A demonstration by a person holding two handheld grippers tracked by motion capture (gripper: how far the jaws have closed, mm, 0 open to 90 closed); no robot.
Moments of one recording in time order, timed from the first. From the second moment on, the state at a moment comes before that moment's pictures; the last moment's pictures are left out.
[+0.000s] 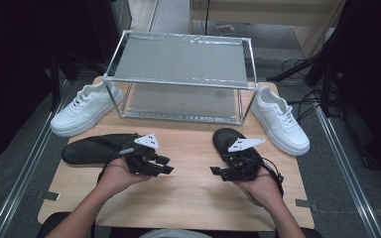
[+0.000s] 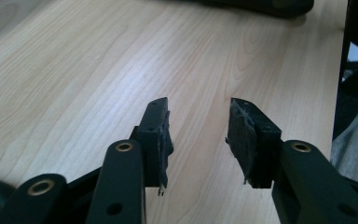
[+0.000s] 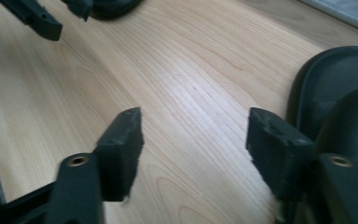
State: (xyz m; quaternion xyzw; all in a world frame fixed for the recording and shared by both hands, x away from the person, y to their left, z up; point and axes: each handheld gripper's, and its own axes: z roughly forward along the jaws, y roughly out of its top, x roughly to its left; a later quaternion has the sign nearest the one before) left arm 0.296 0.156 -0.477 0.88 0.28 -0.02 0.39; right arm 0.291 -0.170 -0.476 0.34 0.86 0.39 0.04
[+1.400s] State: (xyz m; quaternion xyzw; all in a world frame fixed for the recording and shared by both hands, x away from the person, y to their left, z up) left arm 0.297 0.269 -0.454 0.86 0.32 0.04 0.39; right arm 0.295 -0.178 -0.485 0.31 0.88 0.35 0.09
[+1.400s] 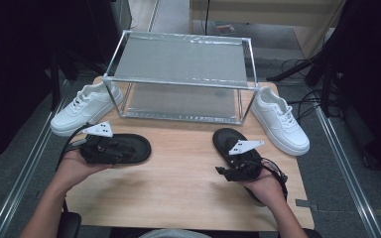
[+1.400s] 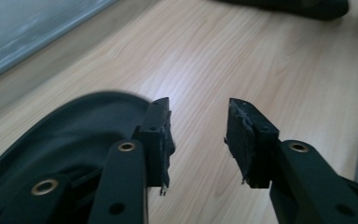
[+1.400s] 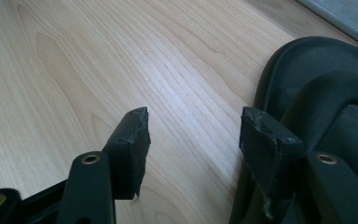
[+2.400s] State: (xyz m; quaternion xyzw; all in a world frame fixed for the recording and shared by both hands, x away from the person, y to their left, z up) left arm 0.315 0.298 -0.498 0.87 0.36 0.03 0.34; right arm 0.300 -0.174 -0.485 0.31 0.88 0.34 0.11
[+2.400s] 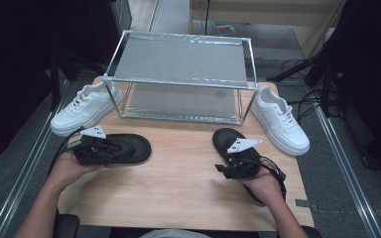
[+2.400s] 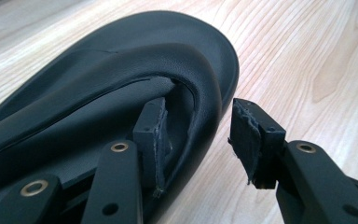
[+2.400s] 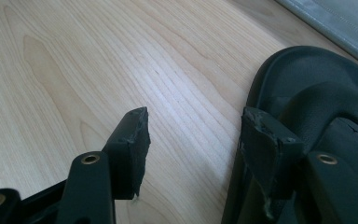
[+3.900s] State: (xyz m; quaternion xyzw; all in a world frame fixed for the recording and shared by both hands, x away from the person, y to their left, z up) left arm 0.326 0.202 -0.439 0.87 0.33 -0.03 0.36; right arm 0.293 -0.168 -0.474 0.29 0.85 0.42 0.09
